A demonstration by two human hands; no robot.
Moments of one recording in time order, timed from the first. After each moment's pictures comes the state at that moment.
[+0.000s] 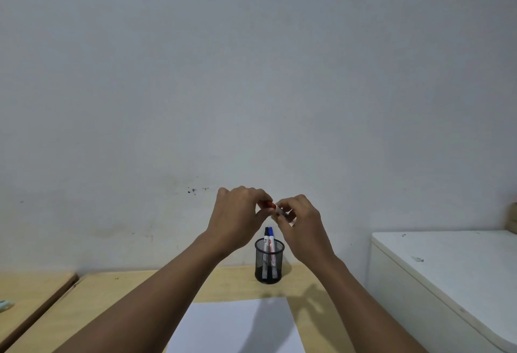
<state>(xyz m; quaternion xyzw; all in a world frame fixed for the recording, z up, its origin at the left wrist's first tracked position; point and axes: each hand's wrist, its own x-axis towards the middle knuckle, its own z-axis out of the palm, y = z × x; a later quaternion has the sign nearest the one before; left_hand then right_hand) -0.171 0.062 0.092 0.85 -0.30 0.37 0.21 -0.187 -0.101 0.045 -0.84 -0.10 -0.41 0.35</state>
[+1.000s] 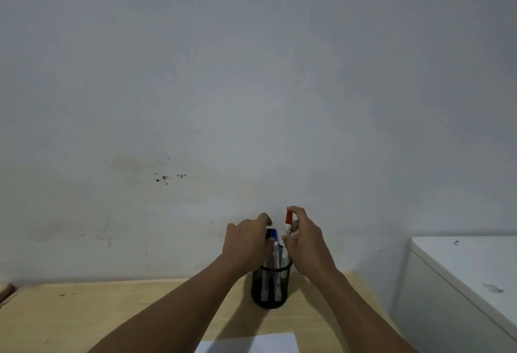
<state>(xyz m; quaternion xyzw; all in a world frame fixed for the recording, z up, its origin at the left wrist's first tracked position) 0.032 -0.017 -0.039 0.95 -0.22 0.16 0.17 -0.008 -0.157 -0.050 -0.89 0.03 -0.24 0.38</state>
